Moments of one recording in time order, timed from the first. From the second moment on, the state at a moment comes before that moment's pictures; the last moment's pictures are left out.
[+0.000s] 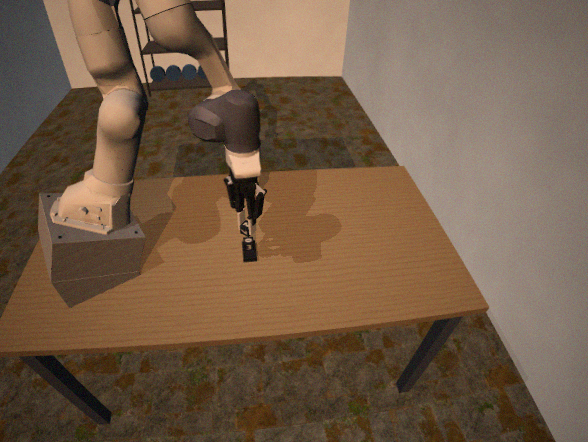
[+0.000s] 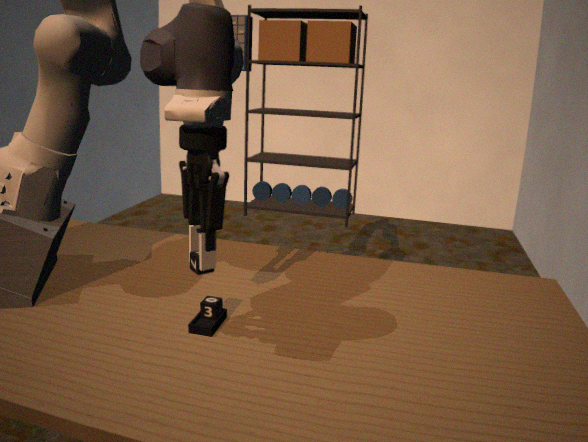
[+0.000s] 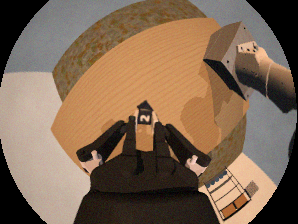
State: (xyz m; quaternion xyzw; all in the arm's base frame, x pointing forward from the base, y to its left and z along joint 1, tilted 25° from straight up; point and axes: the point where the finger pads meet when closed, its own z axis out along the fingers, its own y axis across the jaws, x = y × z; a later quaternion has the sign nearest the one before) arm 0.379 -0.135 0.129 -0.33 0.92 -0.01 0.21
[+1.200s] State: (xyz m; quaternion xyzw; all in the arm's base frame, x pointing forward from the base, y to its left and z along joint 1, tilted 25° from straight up) arm 0.380 -0.133 0.127 -0.60 0.77 -0.08 0.20
